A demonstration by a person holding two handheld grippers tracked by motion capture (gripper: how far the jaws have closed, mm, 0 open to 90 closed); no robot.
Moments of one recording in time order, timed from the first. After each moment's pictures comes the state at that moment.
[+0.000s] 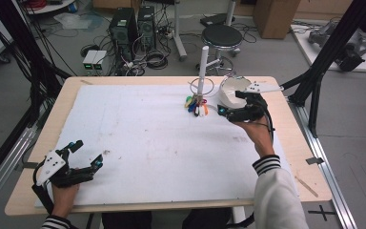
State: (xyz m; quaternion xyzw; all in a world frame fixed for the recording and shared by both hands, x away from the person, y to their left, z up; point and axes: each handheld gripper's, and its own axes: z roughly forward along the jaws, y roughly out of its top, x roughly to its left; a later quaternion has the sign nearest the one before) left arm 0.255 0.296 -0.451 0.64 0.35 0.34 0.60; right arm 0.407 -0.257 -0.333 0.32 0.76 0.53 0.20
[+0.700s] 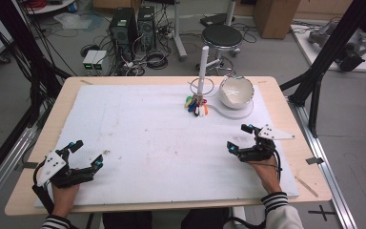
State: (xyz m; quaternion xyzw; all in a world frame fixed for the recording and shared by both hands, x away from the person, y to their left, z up) left arm 0.254 0.295 -0.452 0.63 0.34 0.35 0.60; right arm 0.342 -0.298 -0.435 0.30 0.71 0.60 0.19
